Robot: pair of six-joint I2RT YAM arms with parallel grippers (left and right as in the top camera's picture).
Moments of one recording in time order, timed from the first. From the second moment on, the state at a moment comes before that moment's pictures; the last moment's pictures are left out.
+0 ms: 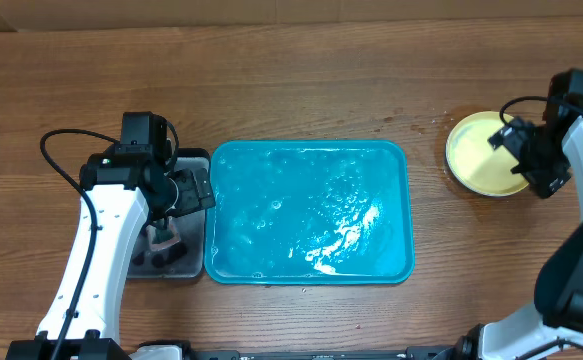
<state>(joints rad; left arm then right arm) 0.00 1.43 1.13 -1.08 0.02 -0.31 -0.30 1.79 1.43 -1.05 0.01 0.61</state>
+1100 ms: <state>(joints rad) 0.00 1.43 1.13 -1.08 0.02 -0.31 0.08 1.33 1.56 -1.12 -0.44 0.16</state>
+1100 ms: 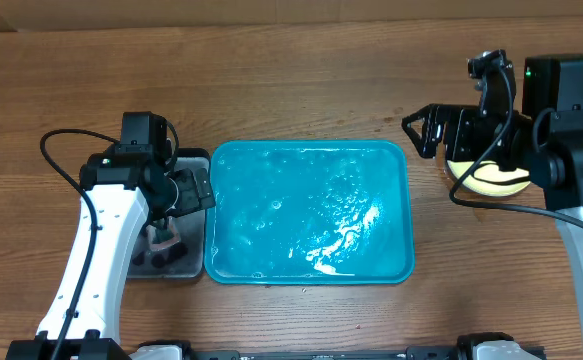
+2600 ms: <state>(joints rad) 0.00 1.43 1.13 -1.07 0.02 -0.31 0.08 0.22 0.57 -0.23 -0.43 0.11</state>
